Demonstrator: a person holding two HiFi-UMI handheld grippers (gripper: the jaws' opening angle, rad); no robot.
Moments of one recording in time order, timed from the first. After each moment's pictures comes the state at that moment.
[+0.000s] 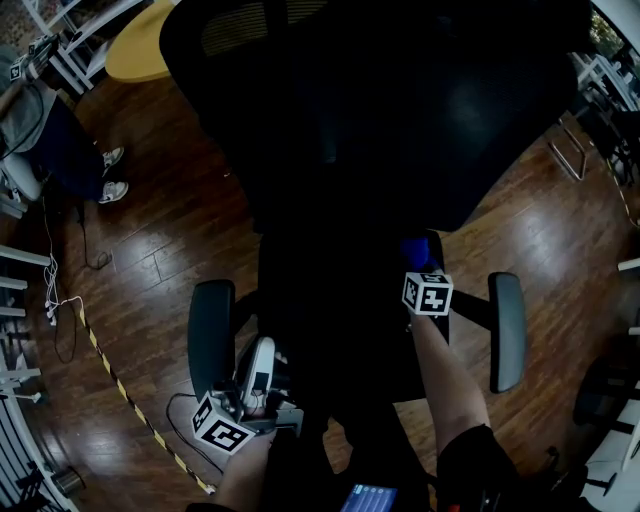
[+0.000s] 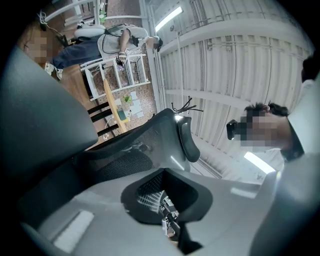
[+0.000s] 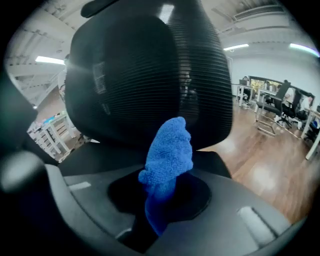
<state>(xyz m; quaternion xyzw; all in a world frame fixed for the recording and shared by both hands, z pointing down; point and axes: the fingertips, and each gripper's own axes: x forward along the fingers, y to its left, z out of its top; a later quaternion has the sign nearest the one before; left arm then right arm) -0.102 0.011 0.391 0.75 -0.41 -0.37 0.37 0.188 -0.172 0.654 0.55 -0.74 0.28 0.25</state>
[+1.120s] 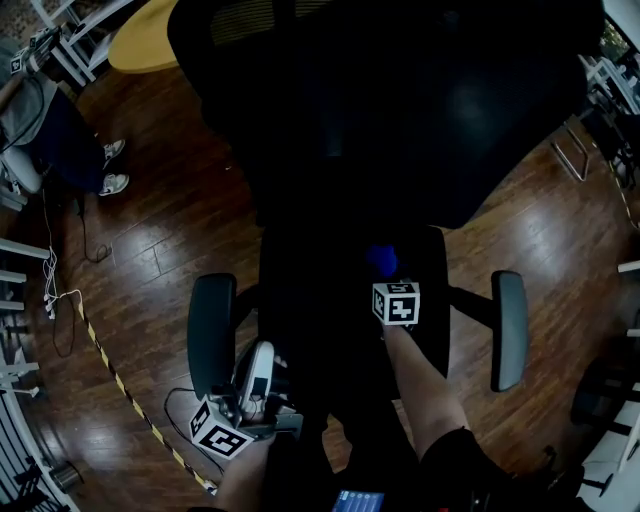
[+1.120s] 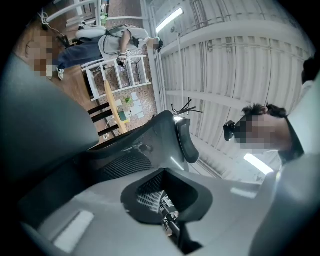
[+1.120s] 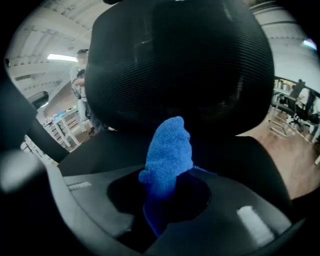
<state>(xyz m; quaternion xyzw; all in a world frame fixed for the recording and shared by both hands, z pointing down) -0.107 0.025 0.387 0.75 -0.41 -0.37 0.37 0.111 -0.139 0.685 0.50 -0.77 0.28 0.27</state>
